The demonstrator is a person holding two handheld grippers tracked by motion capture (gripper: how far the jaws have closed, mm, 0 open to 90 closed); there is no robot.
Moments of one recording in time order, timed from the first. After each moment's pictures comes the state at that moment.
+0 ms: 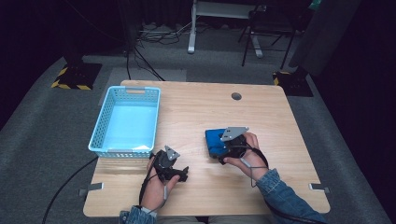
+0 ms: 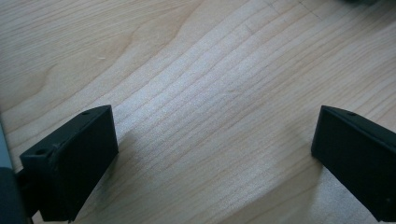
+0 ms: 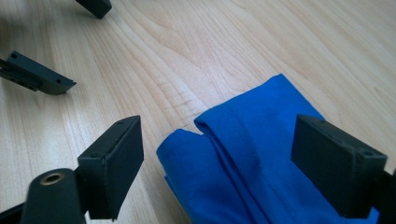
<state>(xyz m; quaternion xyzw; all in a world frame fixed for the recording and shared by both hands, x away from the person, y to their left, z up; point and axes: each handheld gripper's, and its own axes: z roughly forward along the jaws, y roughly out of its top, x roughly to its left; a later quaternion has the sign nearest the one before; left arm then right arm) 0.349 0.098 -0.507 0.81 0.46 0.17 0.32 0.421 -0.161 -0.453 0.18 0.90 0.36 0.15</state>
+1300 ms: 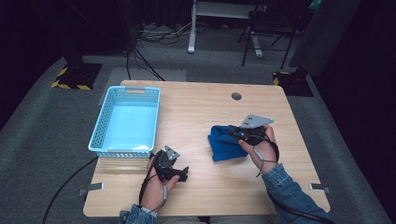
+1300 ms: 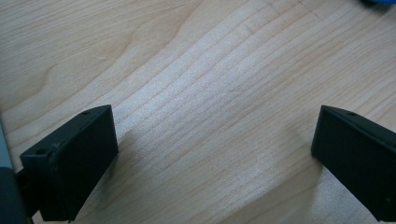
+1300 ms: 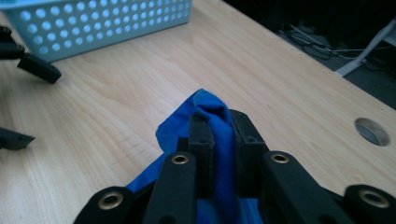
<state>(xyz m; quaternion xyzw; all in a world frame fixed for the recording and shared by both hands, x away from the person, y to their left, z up) 0.349 0.098 -0.507 0.81 0.45 0.18 0.32 0.424 -0.182 -0.417 0.22 0.87 0.39 0.20</state>
